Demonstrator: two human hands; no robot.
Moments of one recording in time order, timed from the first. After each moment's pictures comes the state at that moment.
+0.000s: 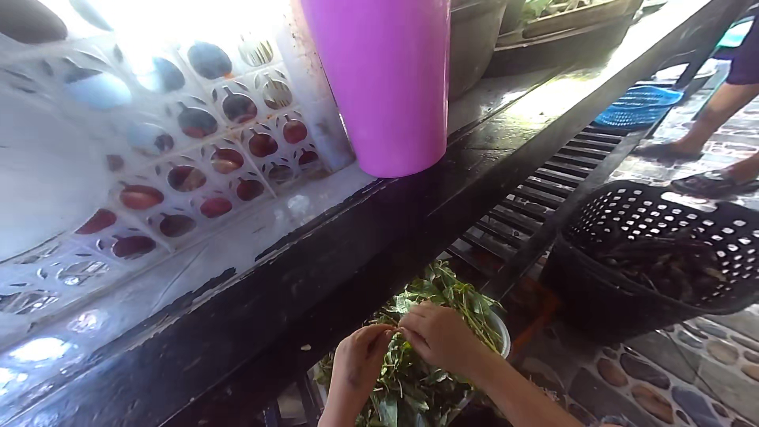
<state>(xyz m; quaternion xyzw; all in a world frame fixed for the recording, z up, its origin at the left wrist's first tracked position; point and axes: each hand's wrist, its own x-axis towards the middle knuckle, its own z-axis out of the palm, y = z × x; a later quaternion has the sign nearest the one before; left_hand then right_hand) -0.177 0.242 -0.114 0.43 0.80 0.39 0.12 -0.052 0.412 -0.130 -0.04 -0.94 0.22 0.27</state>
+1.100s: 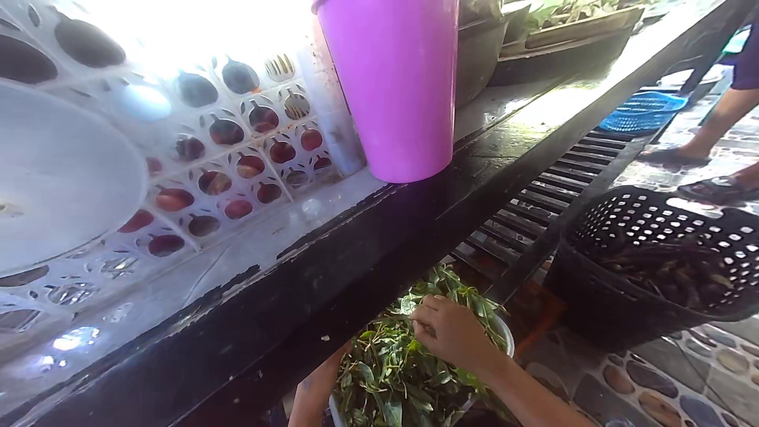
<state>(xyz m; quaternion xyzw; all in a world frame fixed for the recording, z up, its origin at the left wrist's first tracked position) -0.214 0.197 -0.112 0.27 0.72 0.61 0.18 -0.048 0.415 -0.126 -0.12 -0.93 0.18 0.29</state>
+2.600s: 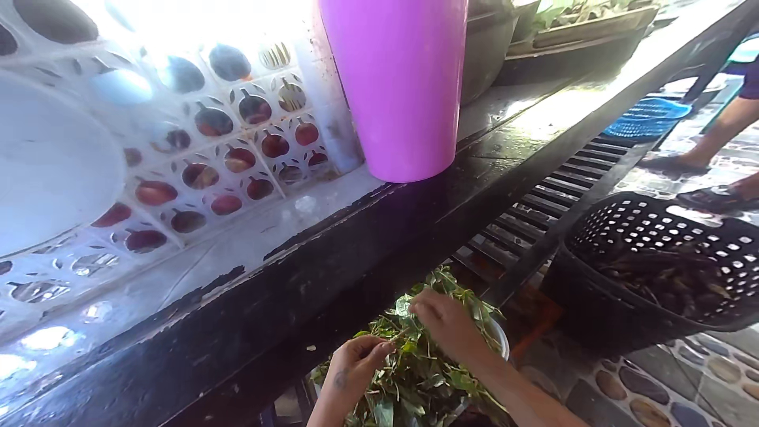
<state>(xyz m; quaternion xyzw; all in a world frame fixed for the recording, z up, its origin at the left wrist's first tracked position) -0.183 0.230 -0.114 0.37 0.76 0.45 0.29 -0.044 0.425 -0.107 -0.19 -0.83 0.47 0.22</state>
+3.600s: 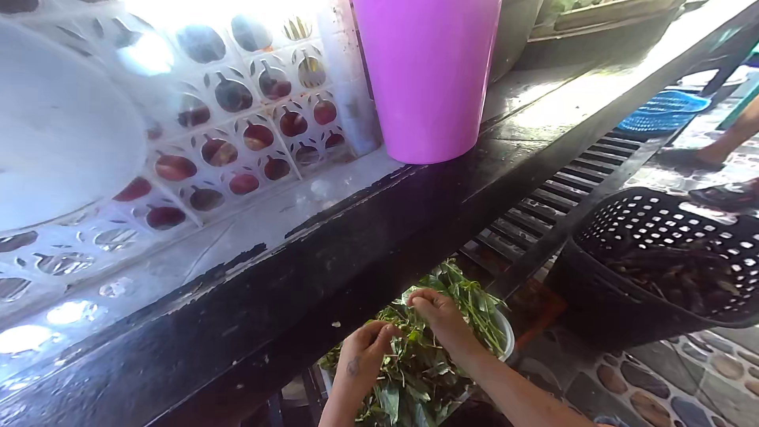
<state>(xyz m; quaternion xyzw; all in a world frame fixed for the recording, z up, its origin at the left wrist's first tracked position) -0.171 0.234 -0.115 0.33 0.78 0.47 0.25 -0.062 0.401 -0.127 -0.23 -0.68 0.66 0.21</state>
